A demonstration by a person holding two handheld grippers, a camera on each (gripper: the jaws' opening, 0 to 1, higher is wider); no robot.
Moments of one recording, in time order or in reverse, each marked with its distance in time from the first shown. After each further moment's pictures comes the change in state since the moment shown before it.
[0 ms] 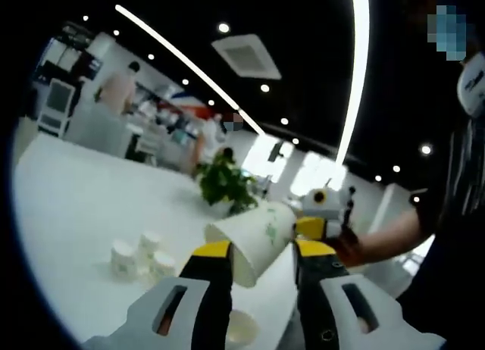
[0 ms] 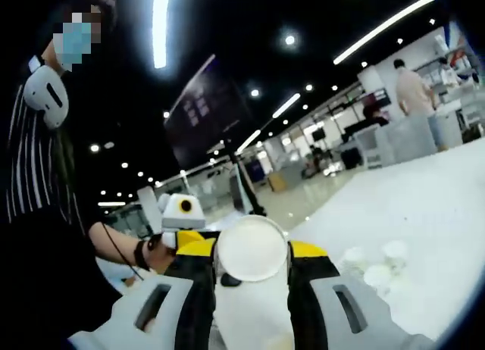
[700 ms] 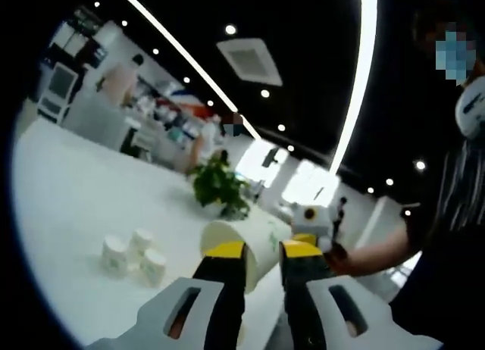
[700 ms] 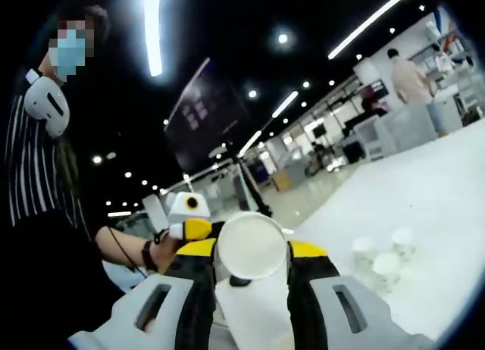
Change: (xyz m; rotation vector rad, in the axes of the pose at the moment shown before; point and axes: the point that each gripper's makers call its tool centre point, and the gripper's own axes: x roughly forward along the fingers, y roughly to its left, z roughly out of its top) left arm -0.004 -0.002 0.007 -0.072 -0.014 -0.038; right arm -0.001 0.000 -0.011 0.063 -0.008 0.018
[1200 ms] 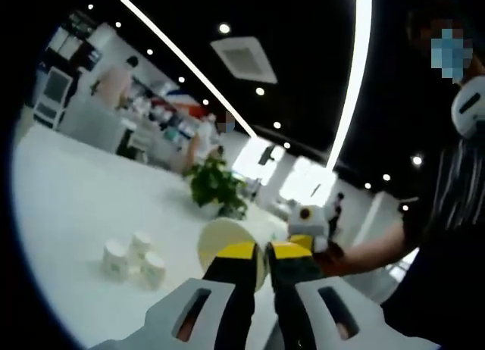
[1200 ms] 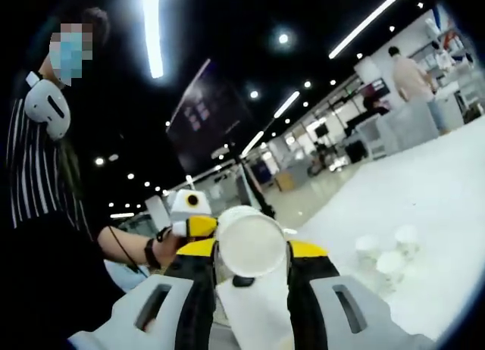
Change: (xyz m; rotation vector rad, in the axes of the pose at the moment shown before) left arm -0.004 -0.005 0.005 0.018 0.015 -0.030; right arm 0.002 0.004 -0.002 0.003 0.002 0.020
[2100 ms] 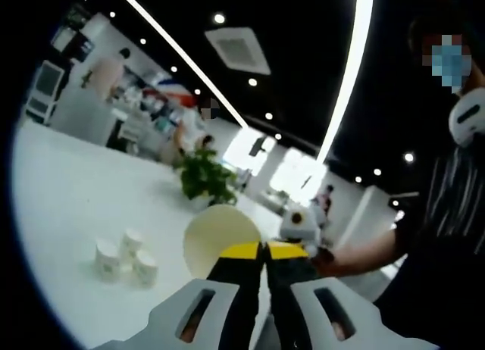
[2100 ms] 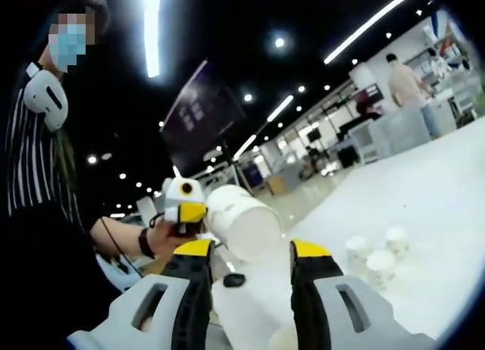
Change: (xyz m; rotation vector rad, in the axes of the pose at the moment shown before) left arm 0.006 -0.007 0.007 -0.015 0.066 -0.047; right arm -0.013 -0.008 -0.006 -0.028 -0.028 -0.069
